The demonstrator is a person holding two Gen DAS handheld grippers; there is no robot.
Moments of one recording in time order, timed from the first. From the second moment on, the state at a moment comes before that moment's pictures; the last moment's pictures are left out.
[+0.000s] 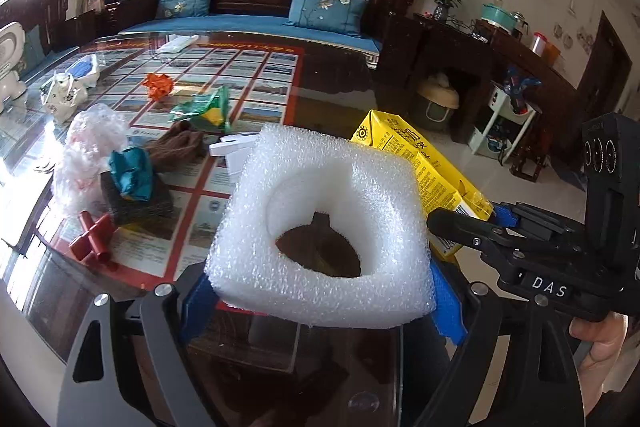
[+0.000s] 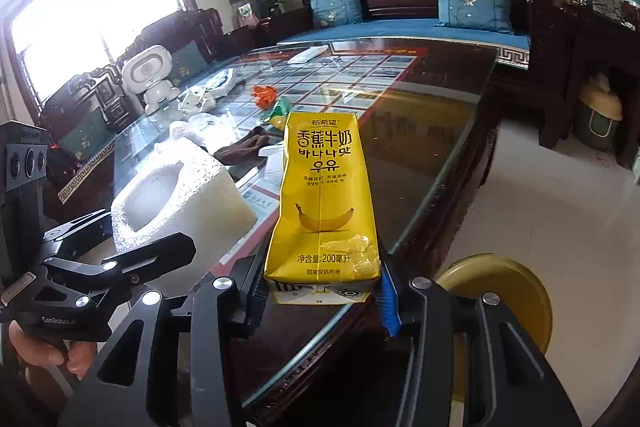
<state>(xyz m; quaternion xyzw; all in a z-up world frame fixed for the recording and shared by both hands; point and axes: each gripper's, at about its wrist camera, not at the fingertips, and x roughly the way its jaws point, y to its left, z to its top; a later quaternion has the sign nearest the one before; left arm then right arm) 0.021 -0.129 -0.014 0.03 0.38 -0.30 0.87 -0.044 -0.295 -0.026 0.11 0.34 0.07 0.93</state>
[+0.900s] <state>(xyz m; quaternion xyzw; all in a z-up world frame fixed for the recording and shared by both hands) 0.039 -0.380 -0.101 0.16 0.46 -0.40 0.77 -0.112 -0.489 -0.131 0.25 0.38 -0.11 0.88</state>
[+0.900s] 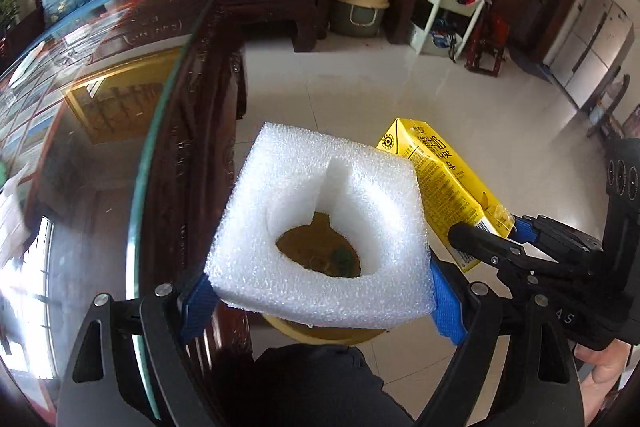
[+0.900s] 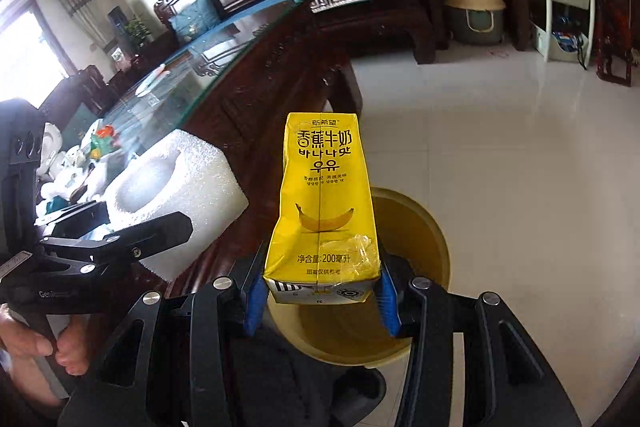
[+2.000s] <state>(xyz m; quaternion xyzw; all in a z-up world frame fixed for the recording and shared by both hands) 0.075 -0.436 -0.168 0.18 0.55 -0.37 0.73 -0.094 -0.516 -0.199 0.29 0.44 -0.10 0.85</state>
